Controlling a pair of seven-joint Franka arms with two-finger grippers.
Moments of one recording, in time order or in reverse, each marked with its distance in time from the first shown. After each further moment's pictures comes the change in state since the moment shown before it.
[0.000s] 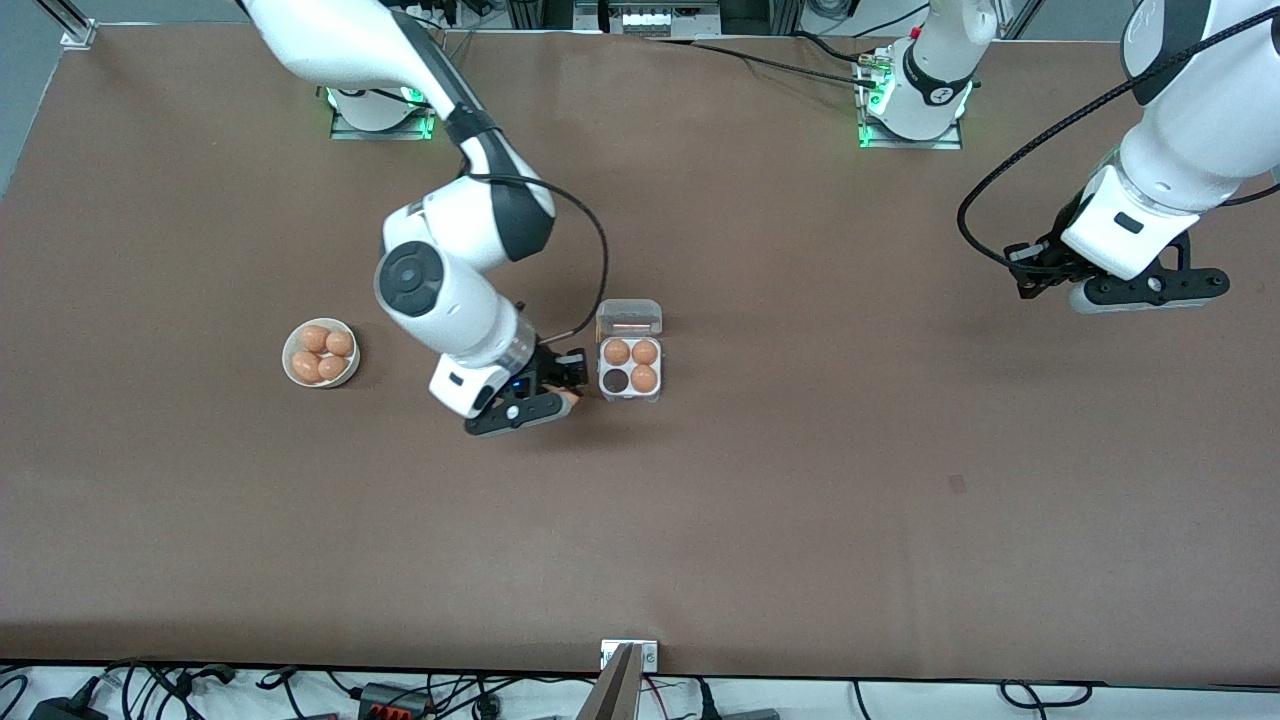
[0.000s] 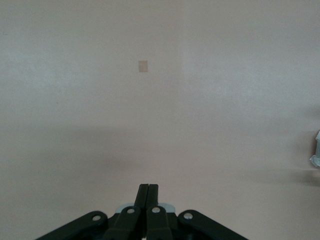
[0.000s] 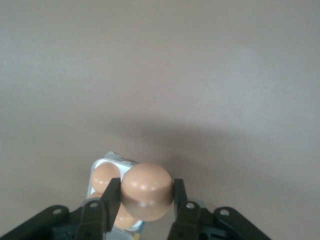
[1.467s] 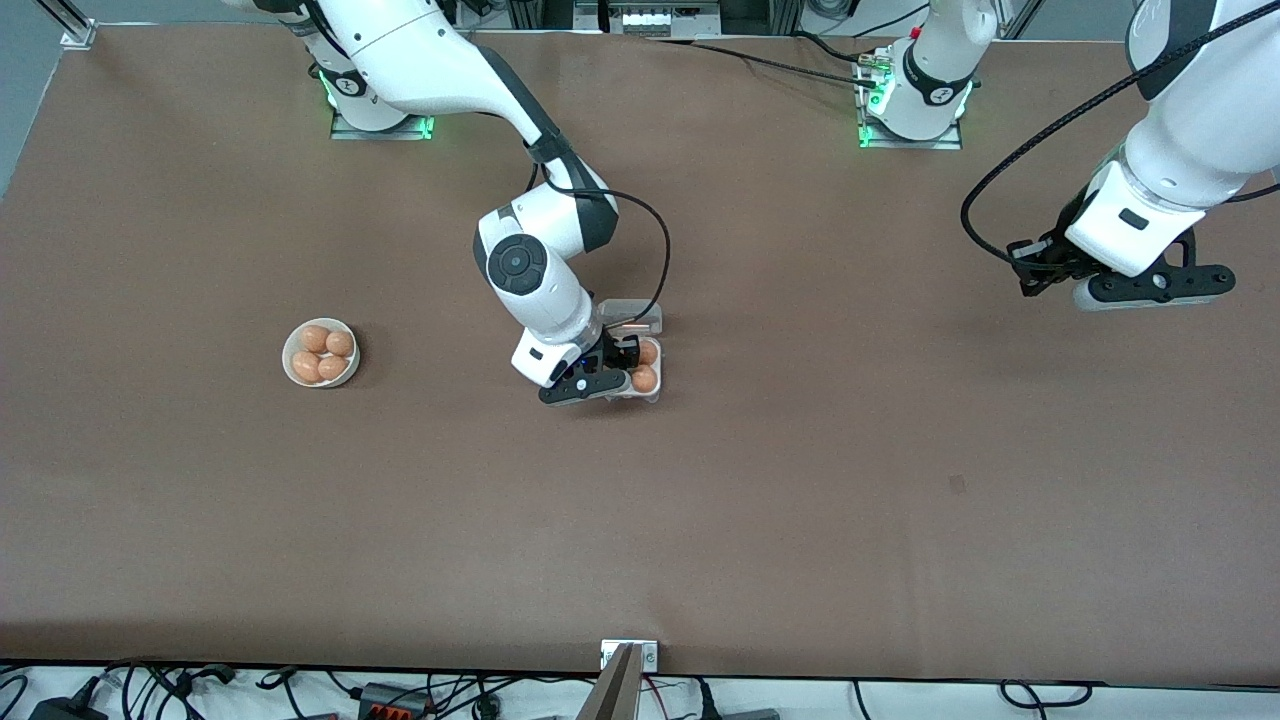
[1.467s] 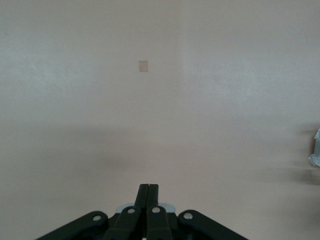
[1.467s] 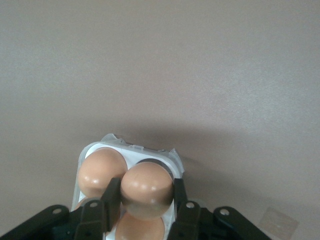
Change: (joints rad) left arm 0.001 0.000 0.000 0.014 -0.005 -0.016 0.000; right arm 0.114 0.106 -0.006 -0.094 0.000 0.206 0.081
